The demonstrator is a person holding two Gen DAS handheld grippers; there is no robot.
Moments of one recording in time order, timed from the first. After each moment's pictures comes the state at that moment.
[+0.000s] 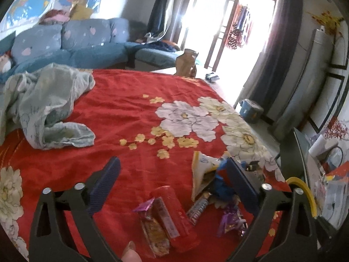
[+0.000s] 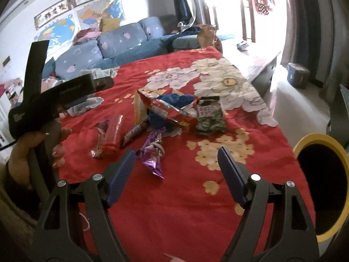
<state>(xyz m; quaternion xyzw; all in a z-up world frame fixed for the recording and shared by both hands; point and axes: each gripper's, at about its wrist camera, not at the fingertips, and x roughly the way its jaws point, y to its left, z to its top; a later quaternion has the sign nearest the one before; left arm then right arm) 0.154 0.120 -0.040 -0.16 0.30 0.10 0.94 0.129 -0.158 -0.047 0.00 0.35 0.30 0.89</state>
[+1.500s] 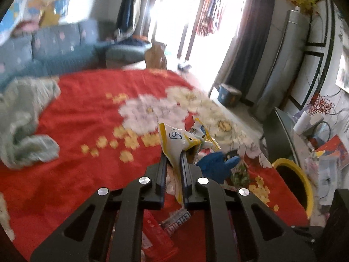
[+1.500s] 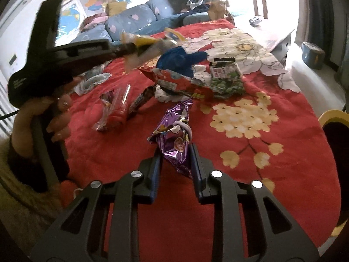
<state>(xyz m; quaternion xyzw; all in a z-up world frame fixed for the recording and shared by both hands) 0.175 0.079 -0.040 -0.10 0.30 0.02 0.95 0.122 -0.165 -0.078 0.01 0.42 0.34 0.84</state>
